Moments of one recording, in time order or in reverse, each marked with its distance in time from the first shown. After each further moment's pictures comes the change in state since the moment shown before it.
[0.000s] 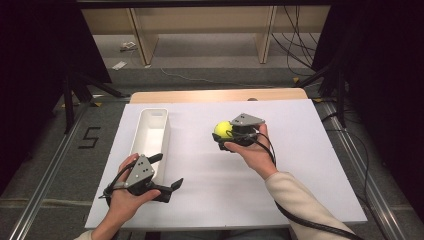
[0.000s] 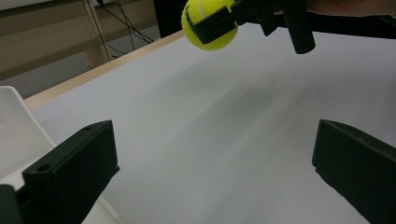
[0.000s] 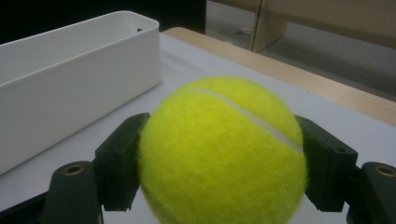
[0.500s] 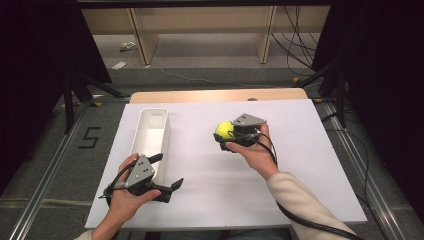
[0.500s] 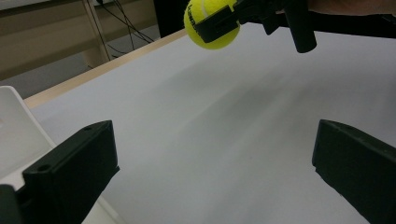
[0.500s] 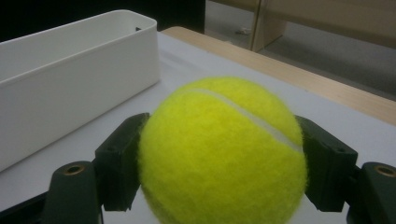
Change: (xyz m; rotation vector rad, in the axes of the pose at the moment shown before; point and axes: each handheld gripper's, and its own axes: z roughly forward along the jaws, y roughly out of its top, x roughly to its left) left arm 0.000 0.000 0.000 0.000 0.001 0.000; right arm -0.002 -0.002 -0.003 0.003 -0.002 0.004
